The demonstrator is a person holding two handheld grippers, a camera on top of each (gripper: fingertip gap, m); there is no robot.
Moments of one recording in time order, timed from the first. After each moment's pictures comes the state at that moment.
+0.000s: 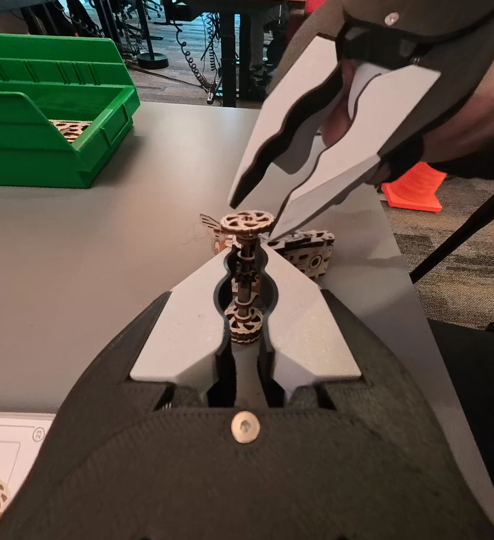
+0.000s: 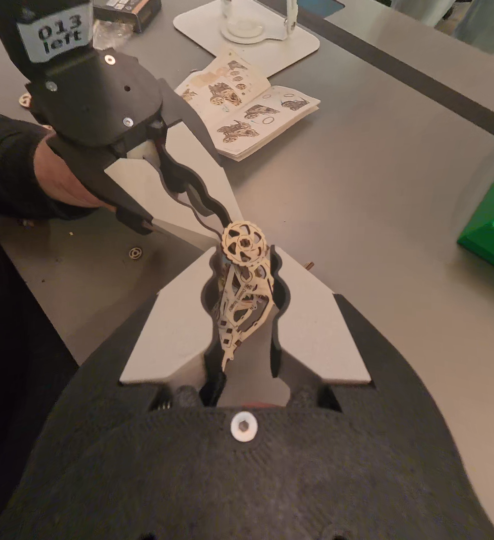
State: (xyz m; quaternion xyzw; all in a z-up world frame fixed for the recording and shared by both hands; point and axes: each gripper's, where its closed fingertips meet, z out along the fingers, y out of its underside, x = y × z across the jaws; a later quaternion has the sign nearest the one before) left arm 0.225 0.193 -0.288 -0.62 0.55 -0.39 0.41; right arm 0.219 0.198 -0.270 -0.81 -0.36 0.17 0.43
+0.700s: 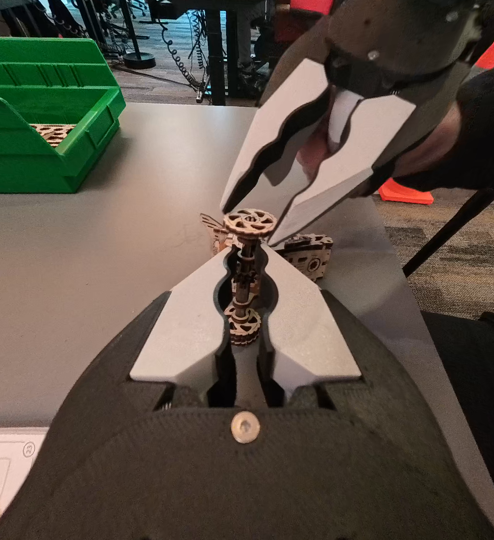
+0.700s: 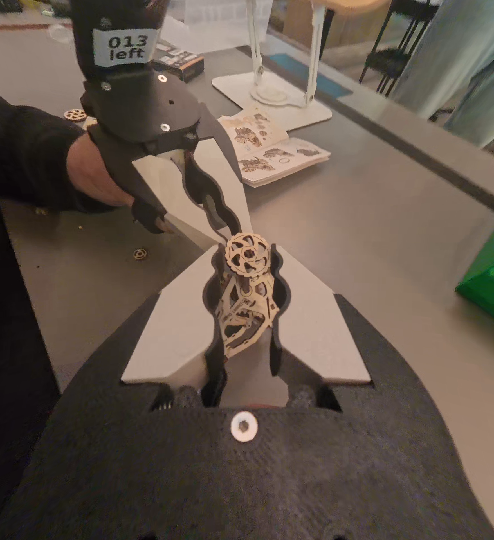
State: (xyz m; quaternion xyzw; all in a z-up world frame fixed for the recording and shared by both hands) left arm 0.228 0.187 -0.290 -0.60 0.56 -0.40 0.41; right arm 0.212 0.192 -0.268 -0.74 -0.40 0.20 0.50
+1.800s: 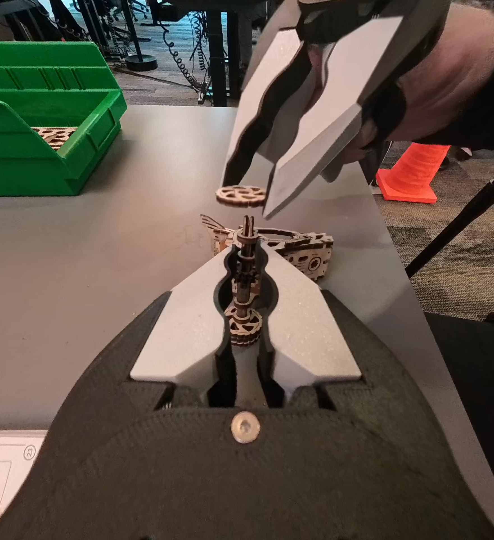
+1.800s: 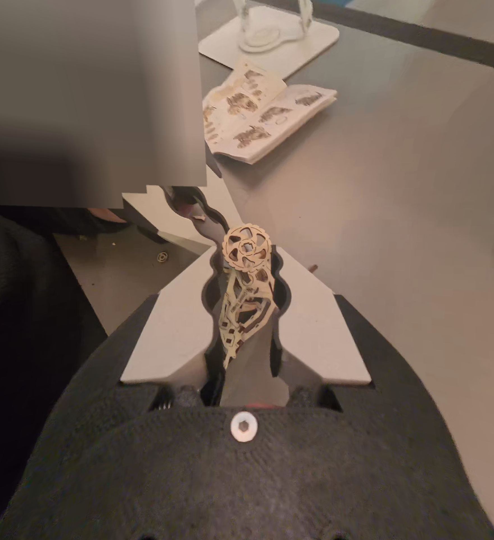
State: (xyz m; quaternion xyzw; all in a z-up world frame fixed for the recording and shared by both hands) left arm 0.229 0.187 -0.290 -0.60 0.56 -0.39 0.41; right arm 0.226 0.195 -0.264 -0.82 -0.32 0.26 0.39
